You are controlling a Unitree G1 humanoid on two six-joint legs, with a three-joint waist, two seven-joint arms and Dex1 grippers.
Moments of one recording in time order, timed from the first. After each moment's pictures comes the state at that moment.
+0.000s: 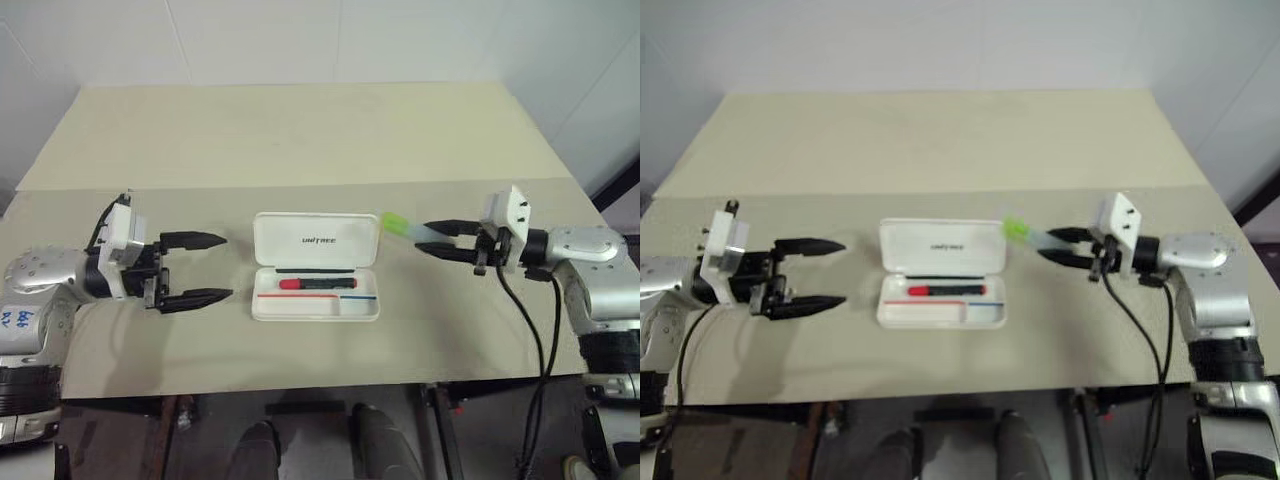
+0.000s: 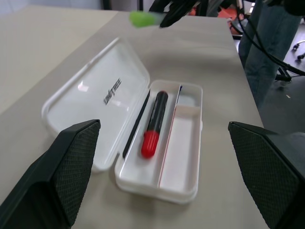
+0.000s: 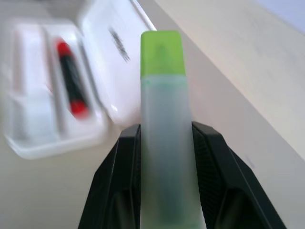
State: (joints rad) left arm -0.33 0.85 0.24 0.02 -0.58 0.28 -1.32; right arm -0.53 -0.73 -0.04 0.03 0.36 0.20 1.22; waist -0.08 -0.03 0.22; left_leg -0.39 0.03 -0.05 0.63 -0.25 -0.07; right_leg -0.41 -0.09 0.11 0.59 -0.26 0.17
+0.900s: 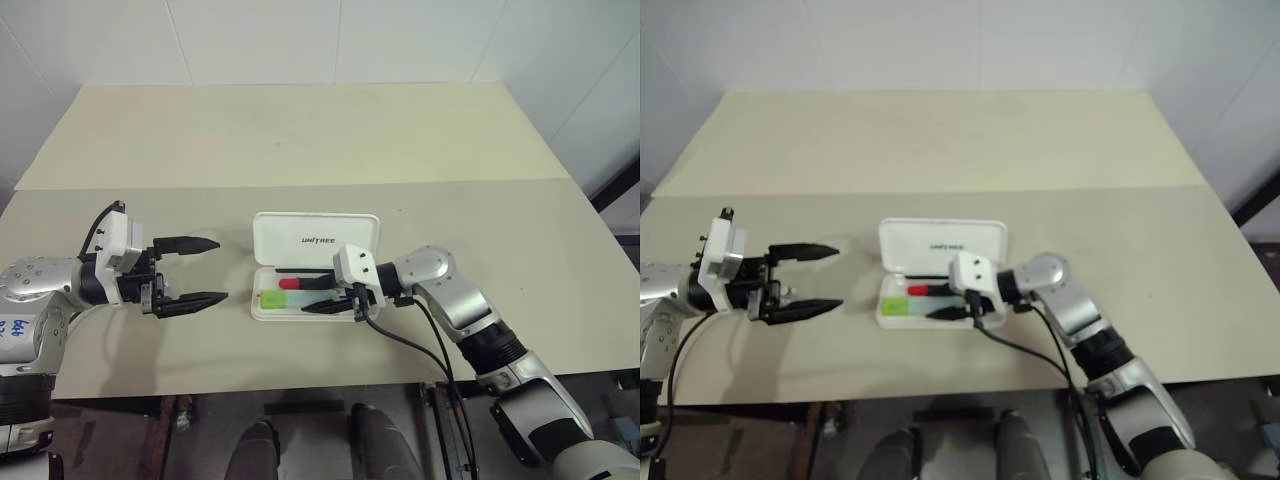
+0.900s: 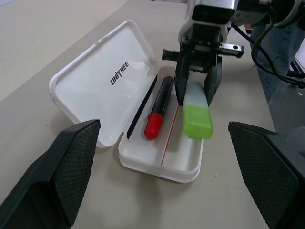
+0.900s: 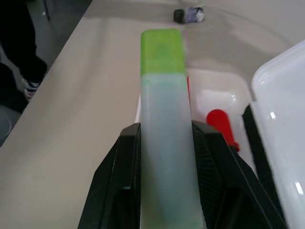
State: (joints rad) left arm -0.29 0.86 0.25 0.00 -0.57 0.27 -1.28; right arm -0.69 -0.38 0.40 0.19 0.17 0.12 1.24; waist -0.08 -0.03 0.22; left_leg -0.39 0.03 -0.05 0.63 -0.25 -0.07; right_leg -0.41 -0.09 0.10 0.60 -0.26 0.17
